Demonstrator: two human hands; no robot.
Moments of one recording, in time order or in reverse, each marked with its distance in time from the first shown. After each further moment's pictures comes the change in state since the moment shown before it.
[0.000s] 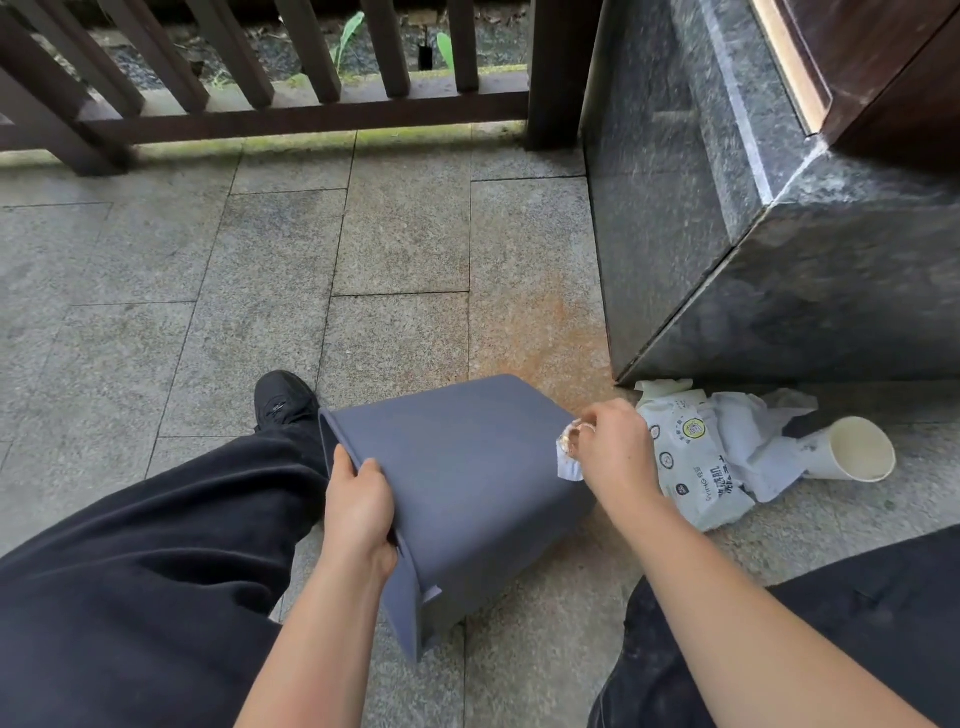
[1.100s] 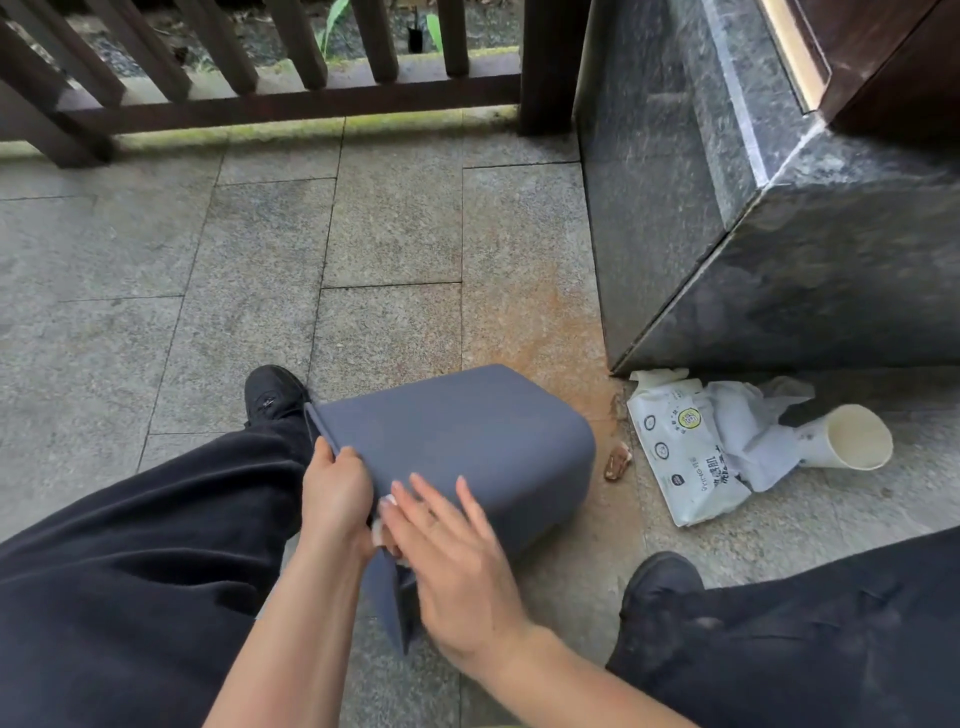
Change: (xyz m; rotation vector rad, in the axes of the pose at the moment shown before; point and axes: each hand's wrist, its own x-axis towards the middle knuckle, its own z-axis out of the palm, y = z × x) left_hand 0.018 0.001 -0.004 0.115 0.070 0.030; right_hand -0.147 -0.056 0.055 0.183 -0.049 -0.846
